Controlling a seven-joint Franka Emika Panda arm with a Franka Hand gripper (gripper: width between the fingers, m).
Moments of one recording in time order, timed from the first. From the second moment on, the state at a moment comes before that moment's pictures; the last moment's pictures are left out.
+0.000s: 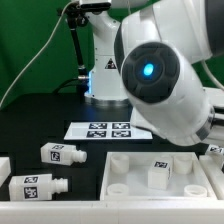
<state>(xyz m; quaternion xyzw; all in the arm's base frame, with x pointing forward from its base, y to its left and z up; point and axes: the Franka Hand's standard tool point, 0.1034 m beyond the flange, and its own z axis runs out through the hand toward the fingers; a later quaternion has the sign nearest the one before) 0.511 0.173 0.037 -0.86 0.24 0.44 0.12</state>
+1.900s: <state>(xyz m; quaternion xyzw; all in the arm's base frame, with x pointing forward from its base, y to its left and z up) 0.506 0.189 0.057 -0.87 0.20 0.43 0.14</state>
